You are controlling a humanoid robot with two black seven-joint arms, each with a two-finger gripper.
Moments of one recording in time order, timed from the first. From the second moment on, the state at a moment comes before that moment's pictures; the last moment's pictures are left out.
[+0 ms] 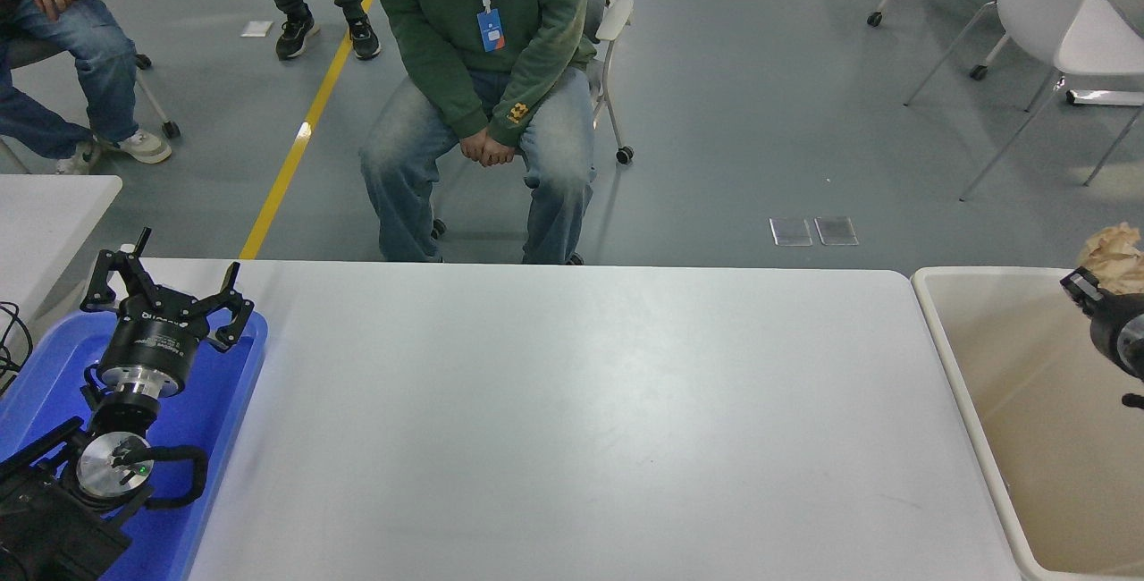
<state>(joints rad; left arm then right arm) -0.46 0.45 -0.83 -0.52 -0.19 -0.62 -0.53 0.83 -0.44 0.03 0.08 -0.63 0.00 0.14</state>
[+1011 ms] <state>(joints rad) -0.46 0.45 -0.83 -0.52 -0.19 -0.62 -0.53 0.80 -0.40 0.03 0.07 -0.55 -0.04 0.12</state>
